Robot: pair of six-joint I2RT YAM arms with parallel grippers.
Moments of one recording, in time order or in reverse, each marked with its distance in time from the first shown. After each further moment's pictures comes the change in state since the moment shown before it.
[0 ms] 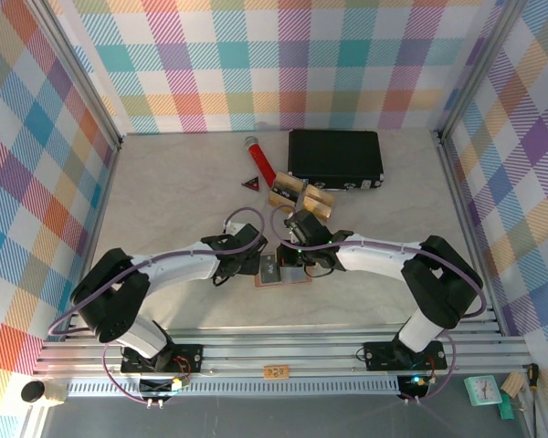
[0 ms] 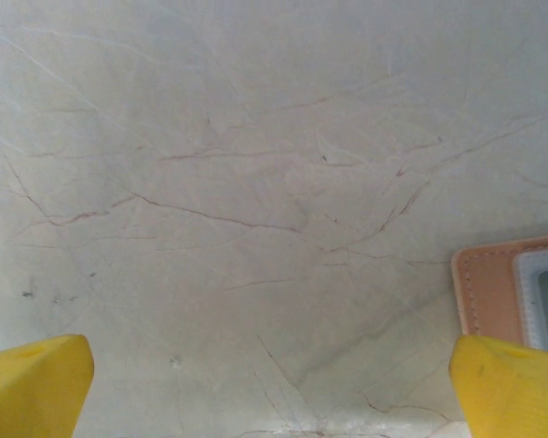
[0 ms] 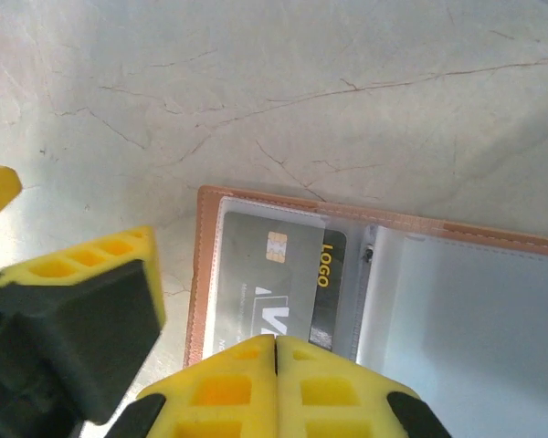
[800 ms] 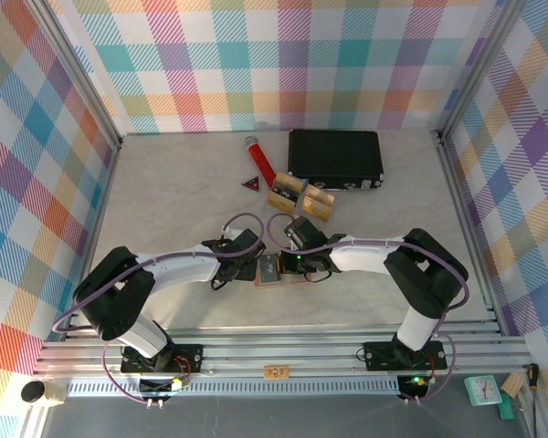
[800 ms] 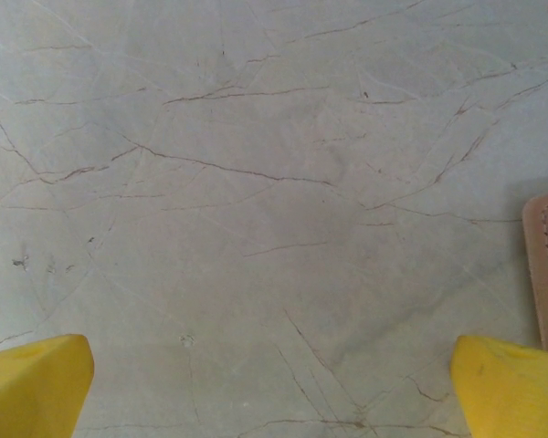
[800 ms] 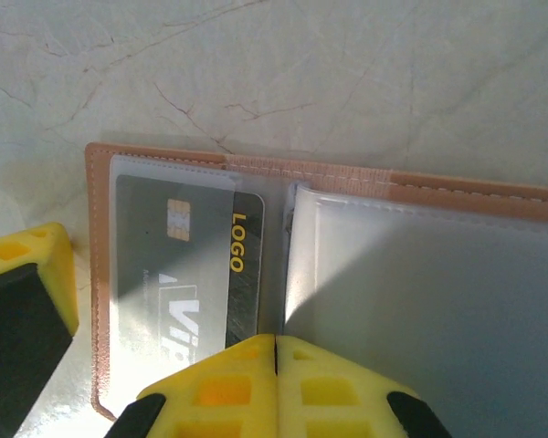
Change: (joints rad) left arm 0.002 0.032 -0.046 0.009 0.007 -0.003; right arm 0.000 0.098 -0.019 0.023 -0.010 0.003
